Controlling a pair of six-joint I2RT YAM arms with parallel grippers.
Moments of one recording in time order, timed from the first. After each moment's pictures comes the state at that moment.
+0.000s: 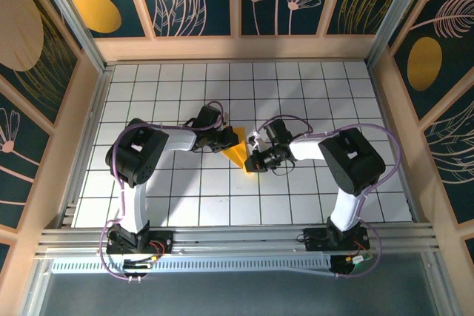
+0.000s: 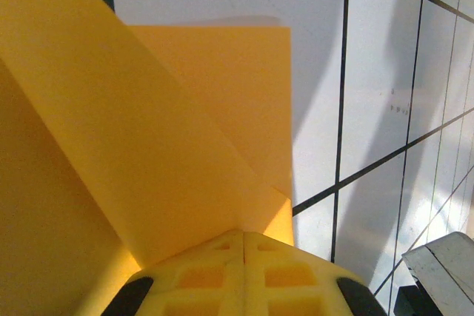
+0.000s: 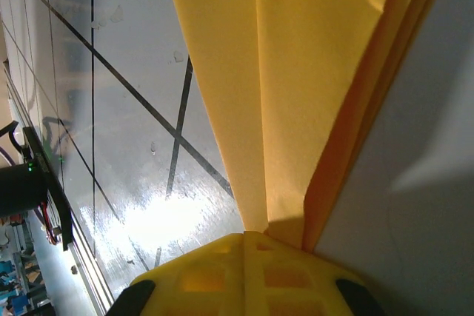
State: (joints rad) left arm -0.54 1.99 1.03 0.09 0.49 -0.82; right arm 0.58 1.80 0.80 -0.12 -0.75 0.39
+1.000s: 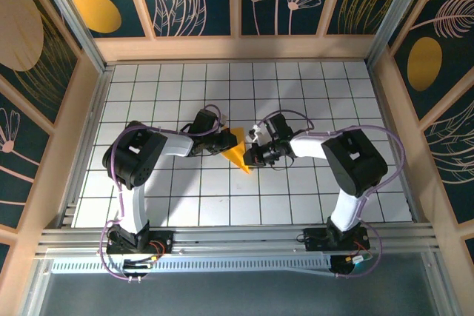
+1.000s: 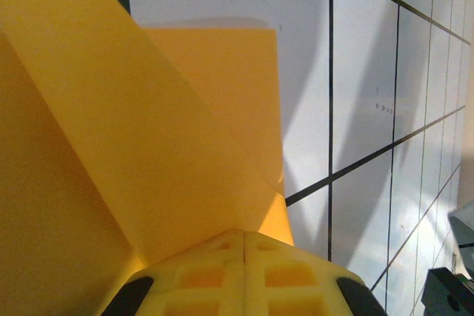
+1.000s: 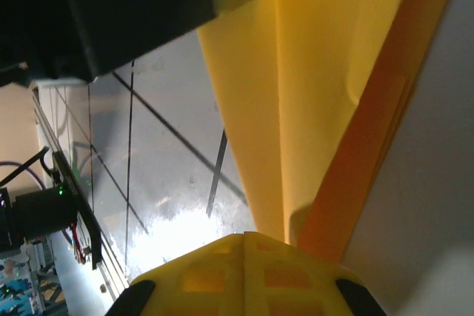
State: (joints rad) left arm -0.54 1.96 0.93 0.24 0.49 -0.84; right arm 0.57 1.80 0.86 -0.11 -0.75 0.47
